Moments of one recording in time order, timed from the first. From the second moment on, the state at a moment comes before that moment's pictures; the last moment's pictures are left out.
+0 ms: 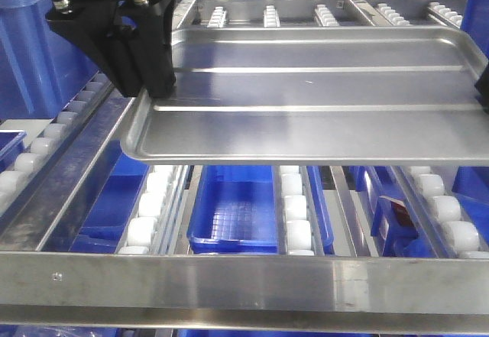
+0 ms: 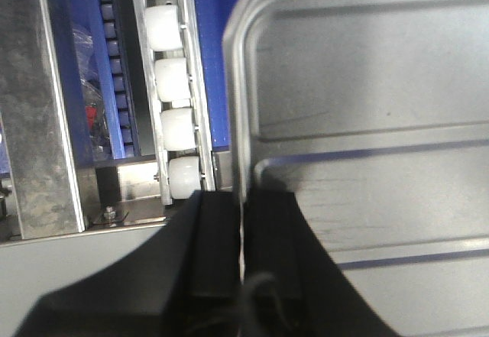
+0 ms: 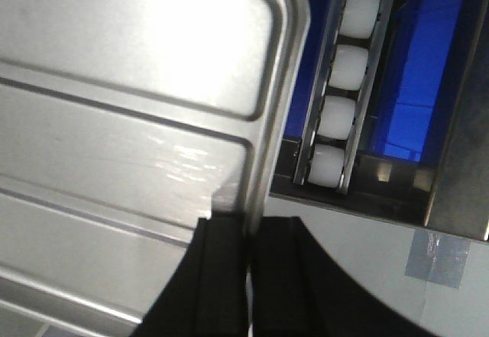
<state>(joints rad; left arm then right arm) -0.94 1.51 -1.28 0.28 0.99 -0.78 0.44 1.13 -0.92 0.01 0.92 0.33</state>
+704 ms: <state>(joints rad) -0.94 1.51 -1.28 0.28 1.03 -0.79 0.44 1.13 -0.92 0.03 0.91 0.32</state>
